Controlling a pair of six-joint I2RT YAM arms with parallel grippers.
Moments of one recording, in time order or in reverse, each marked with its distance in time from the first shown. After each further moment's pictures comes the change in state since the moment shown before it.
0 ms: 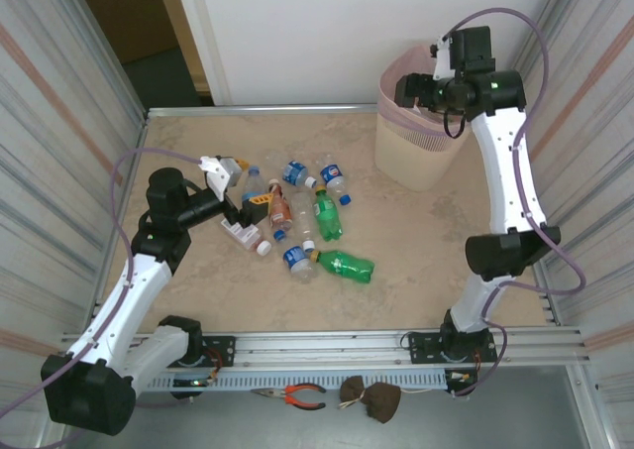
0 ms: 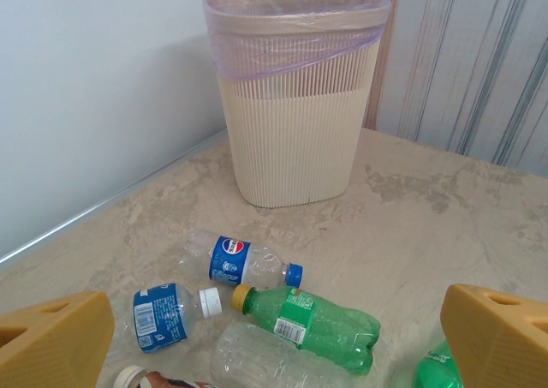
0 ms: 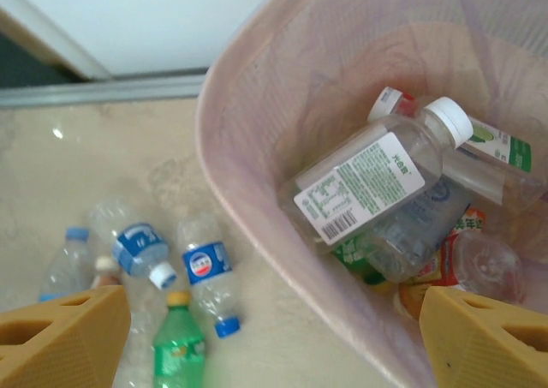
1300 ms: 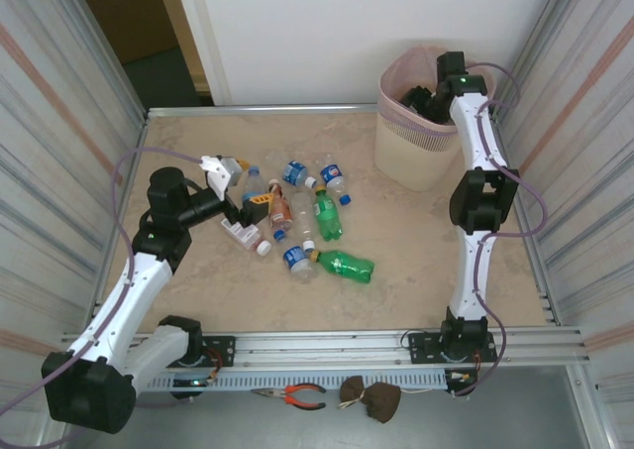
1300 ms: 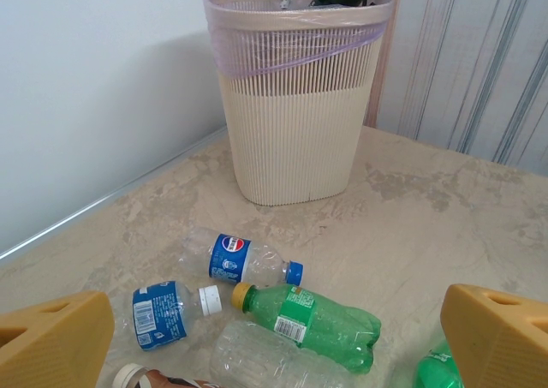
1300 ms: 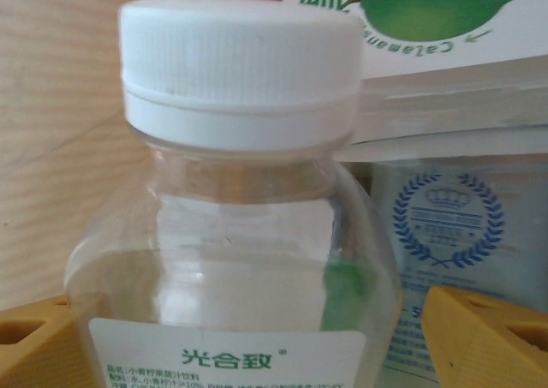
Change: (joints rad) left arm 0.000 0.010 0.000 0.002 0.000 0.001; right arm -0.150 0.520 0.144 0.076 -0.122 0.563
